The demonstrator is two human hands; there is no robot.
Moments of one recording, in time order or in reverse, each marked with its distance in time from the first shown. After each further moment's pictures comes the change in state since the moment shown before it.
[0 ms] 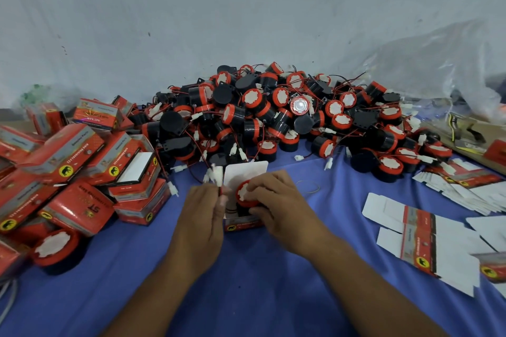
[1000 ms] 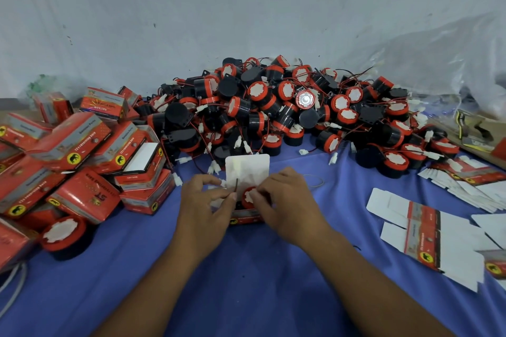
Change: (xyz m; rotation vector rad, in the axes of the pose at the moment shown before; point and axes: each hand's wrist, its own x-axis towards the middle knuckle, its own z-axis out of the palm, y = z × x) left_hand 0.002 -0.005 0.001 -0.023 -0.067 -0.280; right_hand 0.004 0.003 0.013 -0.105 -0.076 0.243
